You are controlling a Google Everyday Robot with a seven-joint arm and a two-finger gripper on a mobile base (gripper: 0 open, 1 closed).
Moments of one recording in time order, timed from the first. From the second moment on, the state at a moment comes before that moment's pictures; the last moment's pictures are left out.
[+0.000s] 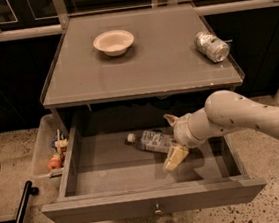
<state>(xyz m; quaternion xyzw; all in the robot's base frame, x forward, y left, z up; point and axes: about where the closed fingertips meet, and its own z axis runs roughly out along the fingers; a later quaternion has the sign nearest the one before) 0.555 -0.097 0.642 -0.61 0.71 0.13 0.32</state>
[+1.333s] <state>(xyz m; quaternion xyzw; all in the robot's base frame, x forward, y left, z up) 0.575 -0.084 0.621 -0.61 0.71 0.13 0.33</state>
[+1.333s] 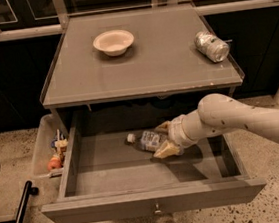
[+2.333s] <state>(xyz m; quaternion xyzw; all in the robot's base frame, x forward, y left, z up) 0.536 -0.086 0.637 -0.61 0.71 0.15 0.32</state>
